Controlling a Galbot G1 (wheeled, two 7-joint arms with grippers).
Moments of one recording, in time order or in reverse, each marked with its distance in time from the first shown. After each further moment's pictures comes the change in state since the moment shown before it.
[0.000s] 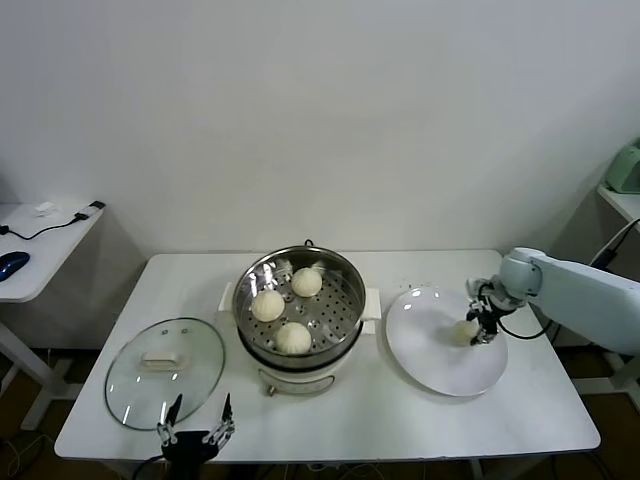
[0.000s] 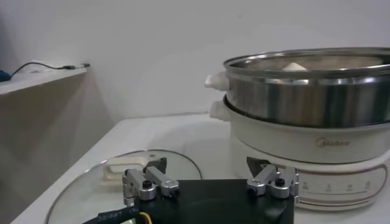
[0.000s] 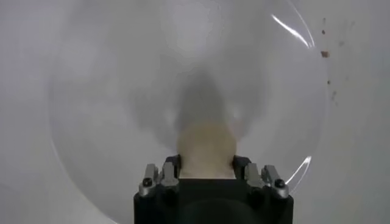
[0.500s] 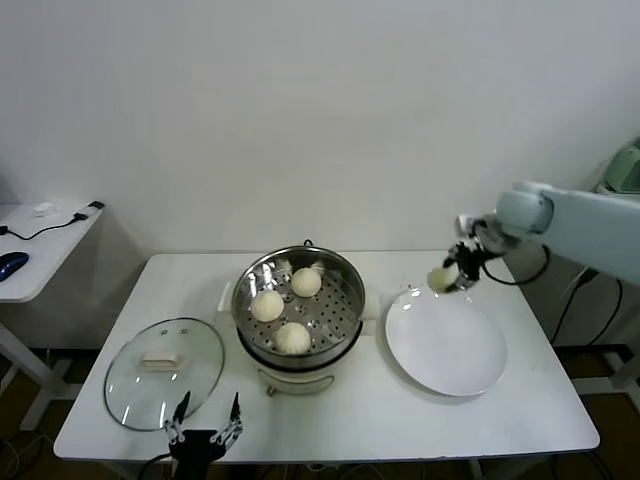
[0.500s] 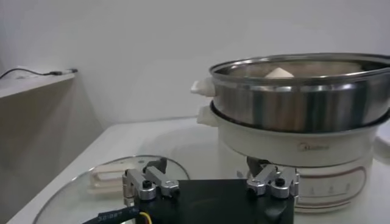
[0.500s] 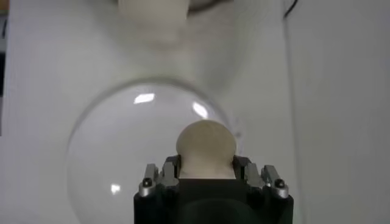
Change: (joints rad) left arm 0.006 0.017 0.033 -0.023 0.018 0.001 0.002; right arm 0.580 0.062 -0.312 0.331 0.434 -0.095 0.056
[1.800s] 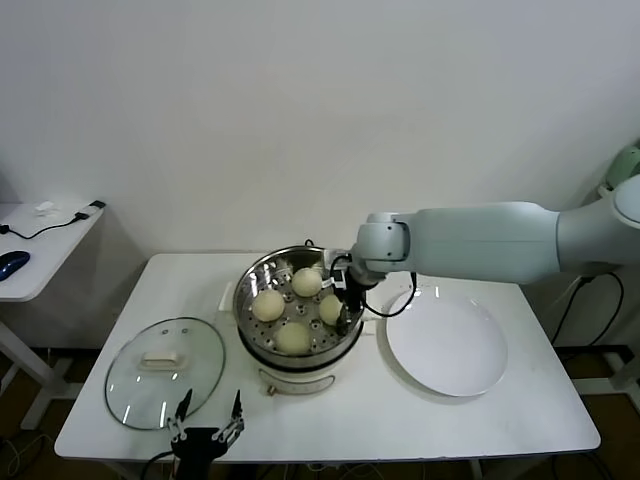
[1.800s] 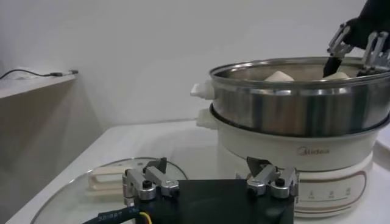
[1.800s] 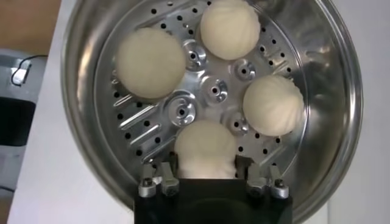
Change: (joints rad) left arm -0.011 -0.009 -0.001 0.012 -0.003 -0.006 -0.003; right arm -0.192 0.365 0.025 0.045 0.144 -0.189 0.283
